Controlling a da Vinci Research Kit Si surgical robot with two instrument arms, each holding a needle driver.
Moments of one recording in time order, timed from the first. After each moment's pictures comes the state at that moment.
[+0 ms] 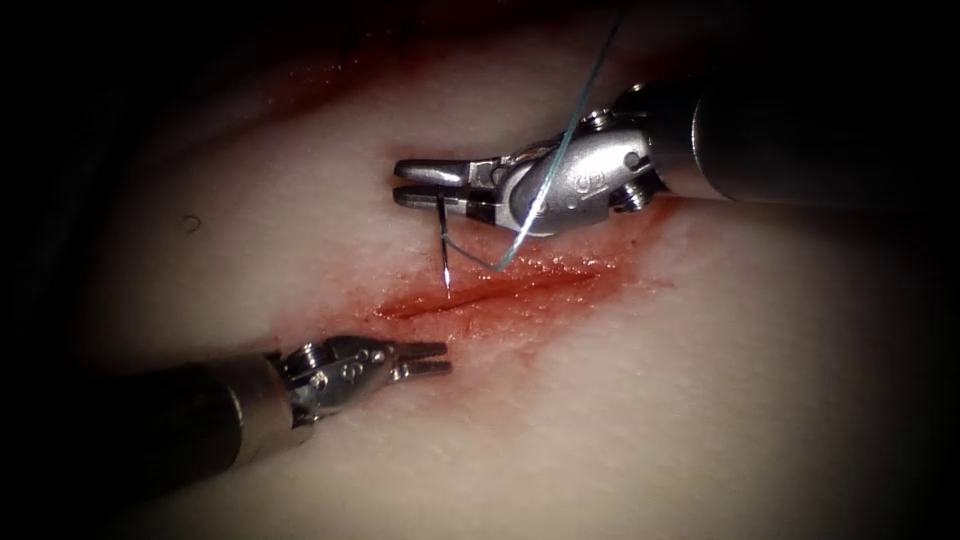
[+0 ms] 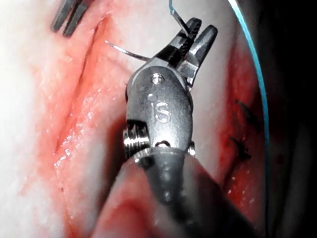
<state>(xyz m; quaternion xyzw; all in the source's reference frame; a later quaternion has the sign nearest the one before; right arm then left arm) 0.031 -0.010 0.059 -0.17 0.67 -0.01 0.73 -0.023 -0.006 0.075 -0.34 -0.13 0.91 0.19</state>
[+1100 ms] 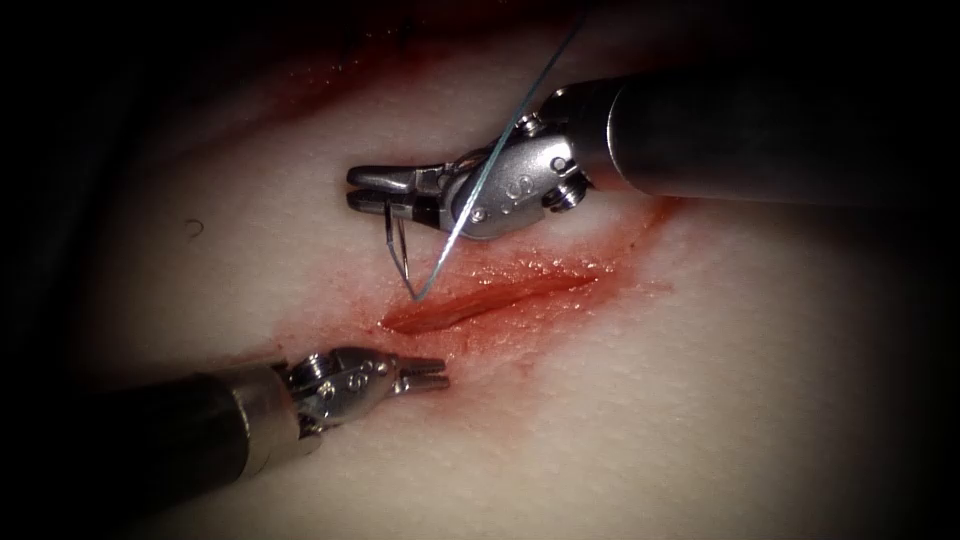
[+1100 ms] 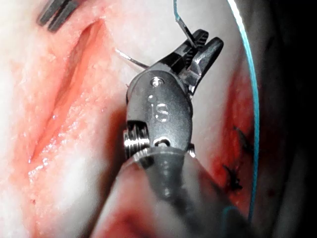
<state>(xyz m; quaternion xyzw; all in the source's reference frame) 0.035 -0.011 0.063 -0.20 0.66 -0.05 0.72 -0.023 -0.007 0.074 -0.32 -0.17 0.91 0.19</state>
